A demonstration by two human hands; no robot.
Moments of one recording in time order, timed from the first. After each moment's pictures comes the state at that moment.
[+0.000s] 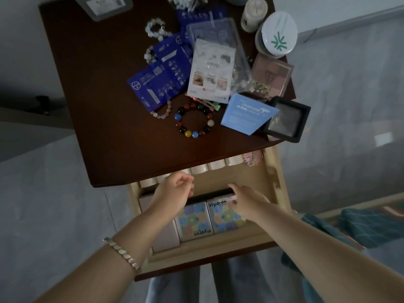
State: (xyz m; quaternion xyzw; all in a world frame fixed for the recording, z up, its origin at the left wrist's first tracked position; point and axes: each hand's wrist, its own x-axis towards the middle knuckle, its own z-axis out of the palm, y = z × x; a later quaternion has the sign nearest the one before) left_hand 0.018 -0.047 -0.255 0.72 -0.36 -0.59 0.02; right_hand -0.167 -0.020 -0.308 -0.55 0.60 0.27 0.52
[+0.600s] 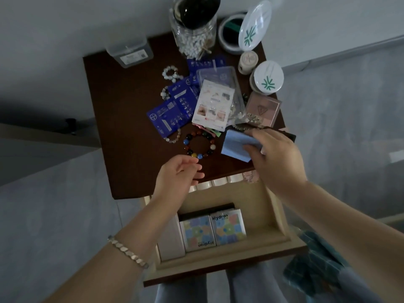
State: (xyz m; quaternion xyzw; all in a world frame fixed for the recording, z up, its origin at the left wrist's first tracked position) left_hand 0.003 -0.104 -0.176 0.71 -0.33 -0.58 0.21; right_hand -0.191 -0.127 -0.180 -0.70 0.65 -0.16 0.25
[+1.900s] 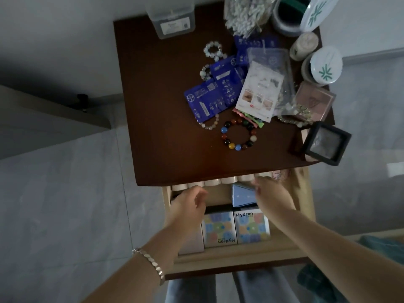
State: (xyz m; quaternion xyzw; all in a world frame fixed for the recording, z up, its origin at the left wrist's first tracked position) left_hand 0.072 -0.018 -0.253 0.71 -0.46 -0.53 0.01; right_hand -0.129 -0.054 -0.286 -0.58 0.69 0.19 0.39
